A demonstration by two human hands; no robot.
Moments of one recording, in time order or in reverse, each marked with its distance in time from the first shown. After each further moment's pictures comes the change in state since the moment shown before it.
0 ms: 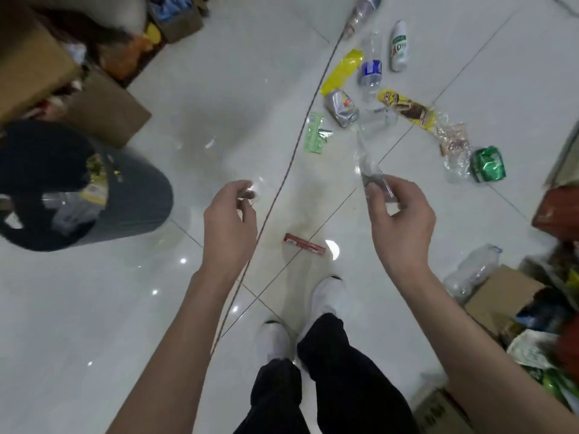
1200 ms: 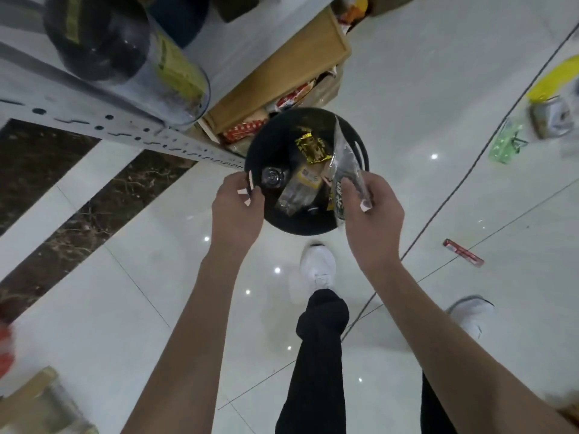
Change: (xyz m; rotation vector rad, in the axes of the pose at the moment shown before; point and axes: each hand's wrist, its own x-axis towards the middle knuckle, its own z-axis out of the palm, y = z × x) left_hand 0.117 -0.257 -0.400 -0.024 0.052 -0.478; right_hand -0.185 -0.311 0.388 0.093 -0.300 0.061
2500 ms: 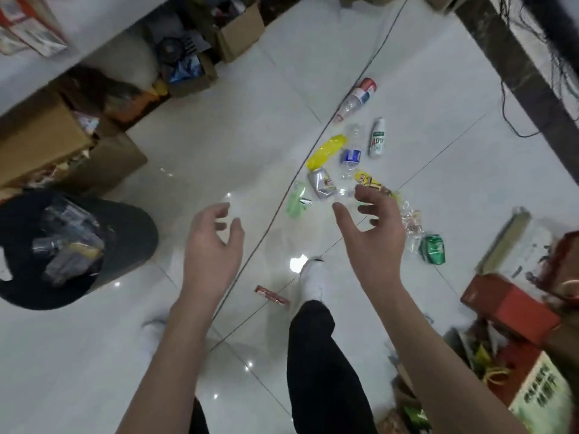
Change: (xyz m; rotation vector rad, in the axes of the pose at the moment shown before) left_hand -0.186 0.344 0.344 -0.095 -0.050 0.219; right_hand 0.224 0.086 -0.501 -0.021 0.208 -0.113
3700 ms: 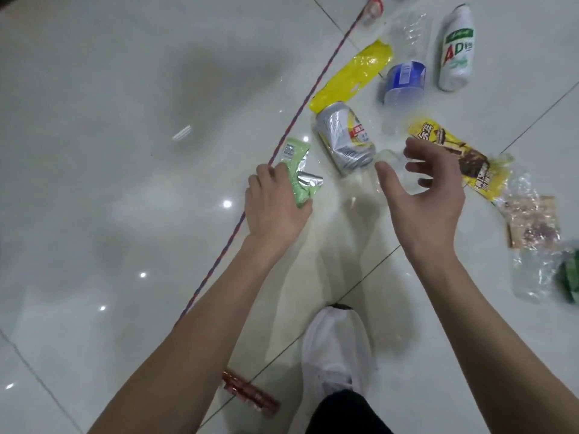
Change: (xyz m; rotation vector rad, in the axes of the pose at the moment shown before) left_hand 0.201 -0.242 0.412 0.610 -0.006 0.293; right_hand 0.160 0.407 0.142 -0.022 0.132 -0.209
